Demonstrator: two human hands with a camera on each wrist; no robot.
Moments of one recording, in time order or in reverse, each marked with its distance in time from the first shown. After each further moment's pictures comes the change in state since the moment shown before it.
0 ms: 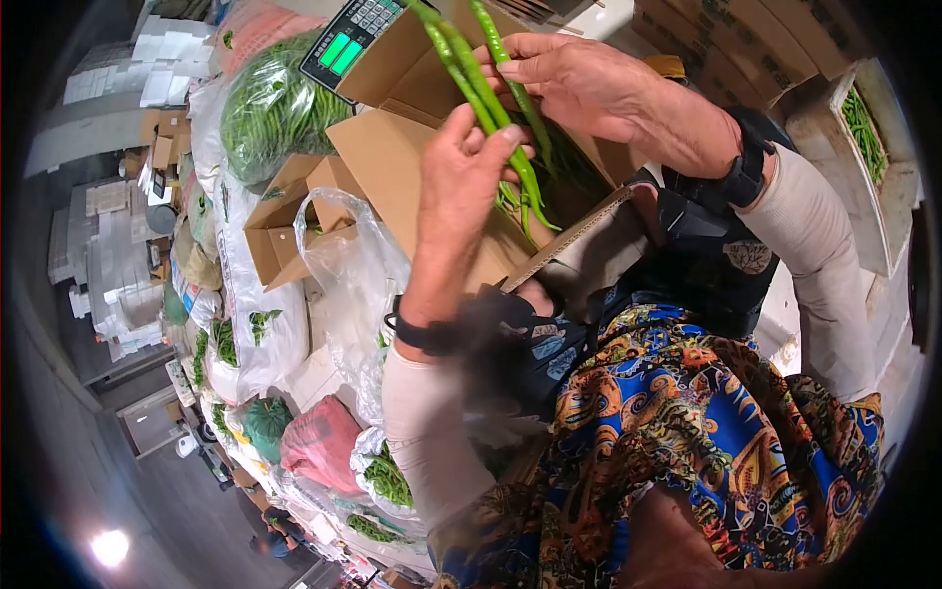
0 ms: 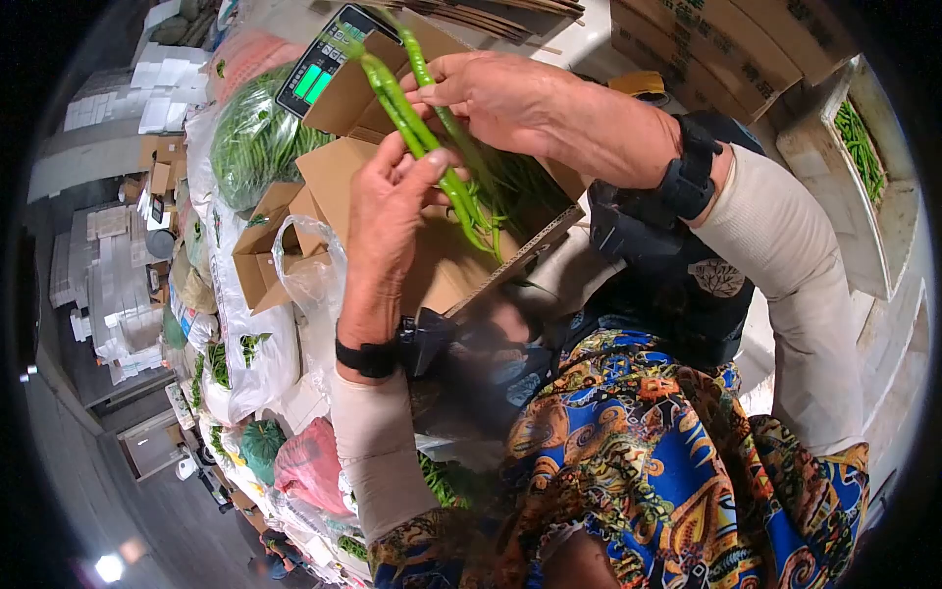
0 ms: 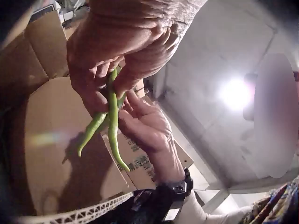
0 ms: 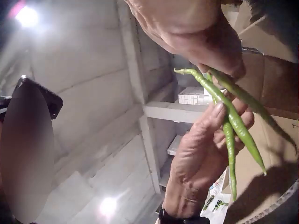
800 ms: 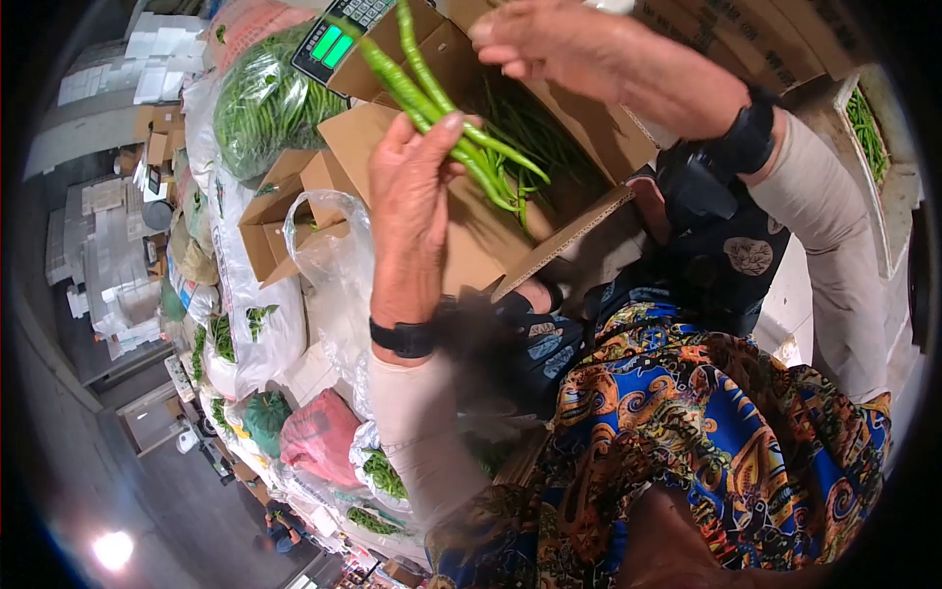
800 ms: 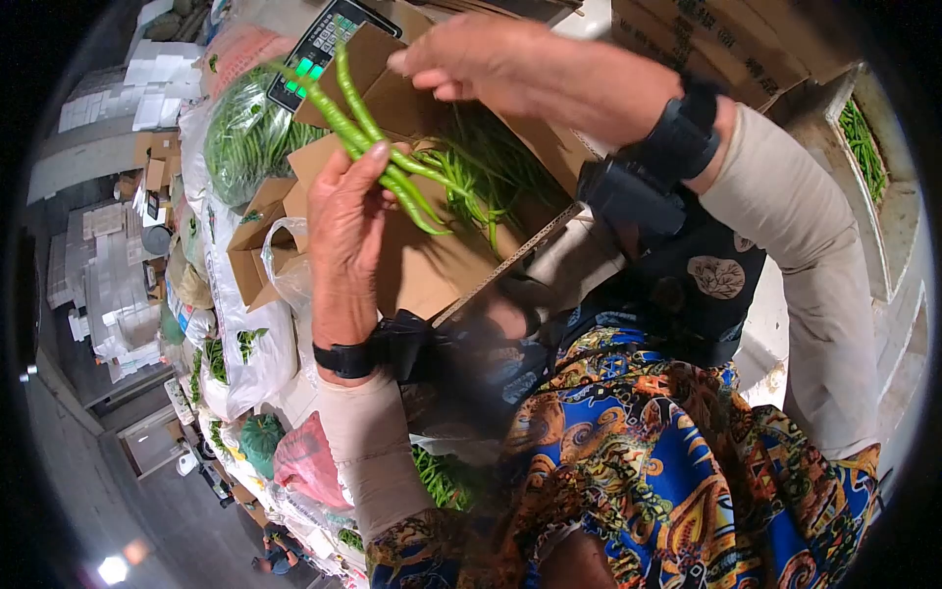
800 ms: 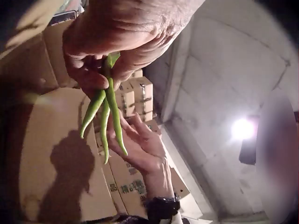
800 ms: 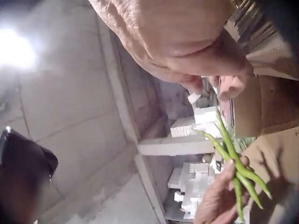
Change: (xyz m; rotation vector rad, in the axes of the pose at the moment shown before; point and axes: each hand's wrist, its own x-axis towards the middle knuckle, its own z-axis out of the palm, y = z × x) left_hand 0.007 -0.013 -0.039 -0.299 0.095 -0.029; right_hand 0.039 -0.003 -0.015 -0.242 0.209 0.005
